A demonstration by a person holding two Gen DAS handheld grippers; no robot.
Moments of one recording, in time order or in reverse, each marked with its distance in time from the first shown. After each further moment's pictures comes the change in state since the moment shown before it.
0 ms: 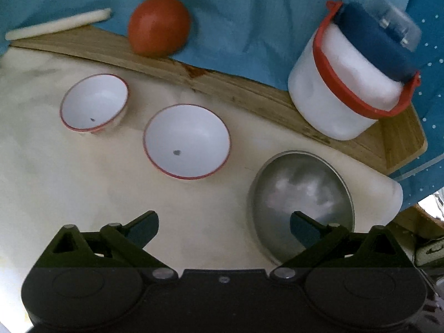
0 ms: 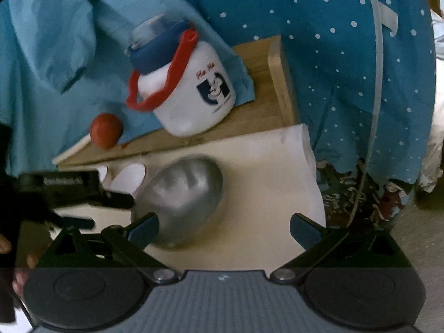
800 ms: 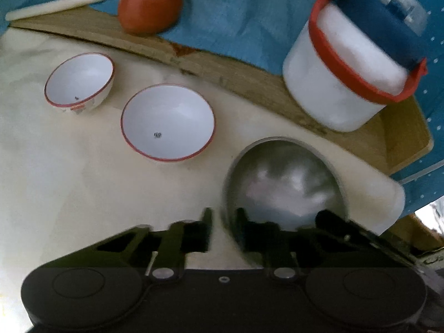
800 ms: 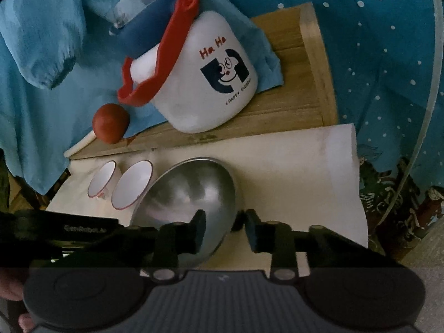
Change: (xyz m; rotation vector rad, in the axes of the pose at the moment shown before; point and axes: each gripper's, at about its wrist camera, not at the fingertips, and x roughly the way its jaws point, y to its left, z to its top) left arm 0.018 -0.011 -0.020 -0.054 -0.021 -0.019; right arm 0.058 -0.007 0.021 -0.019 0.107 0.114
